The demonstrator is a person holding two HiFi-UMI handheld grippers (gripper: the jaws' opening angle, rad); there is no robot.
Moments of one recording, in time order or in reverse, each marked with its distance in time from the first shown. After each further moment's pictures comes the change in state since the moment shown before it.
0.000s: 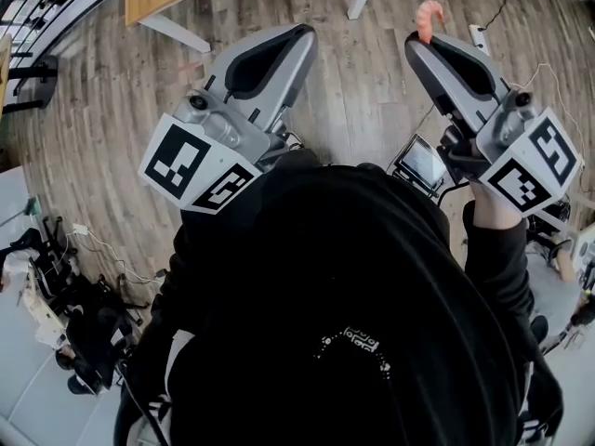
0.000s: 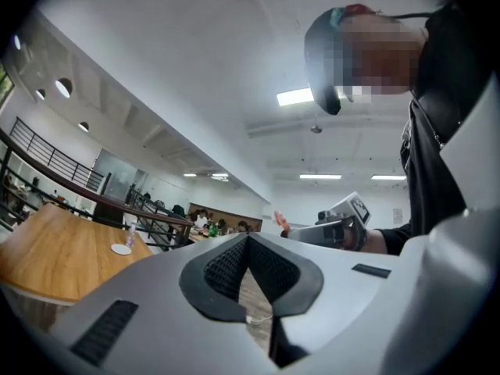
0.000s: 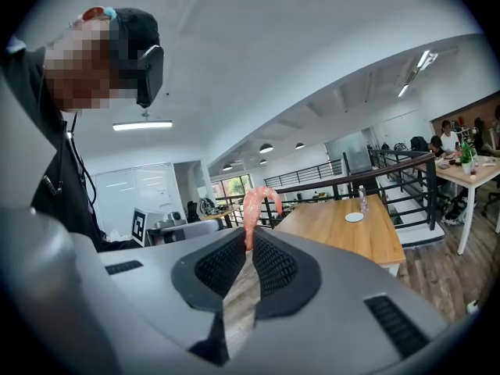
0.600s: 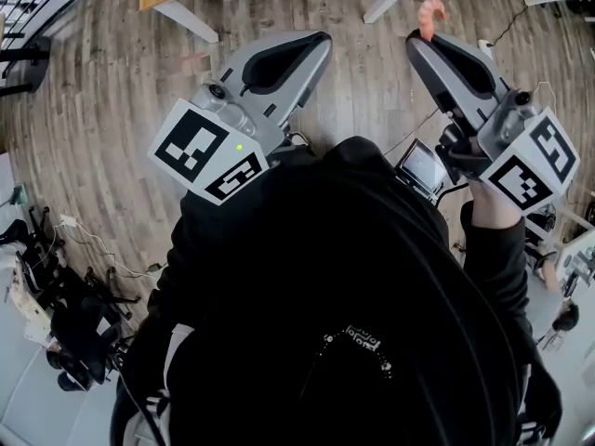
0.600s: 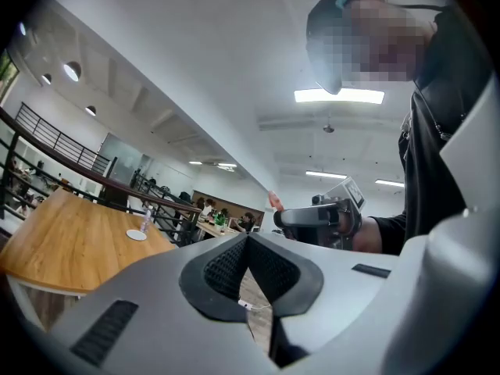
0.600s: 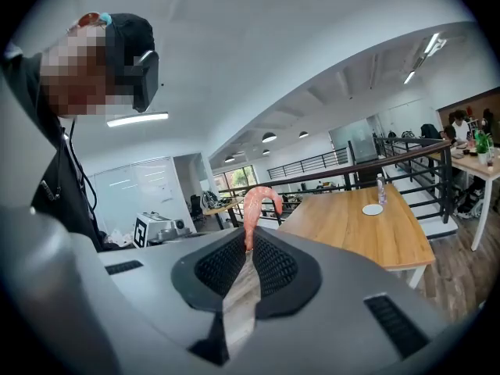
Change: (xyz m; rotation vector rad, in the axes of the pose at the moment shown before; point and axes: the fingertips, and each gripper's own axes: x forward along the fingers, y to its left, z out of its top) left arm -0.037 0.125 -0.019 -0.069 0.078 0.004; right arm 0.144 -0.001 0.002 0.023 0.077 0.031
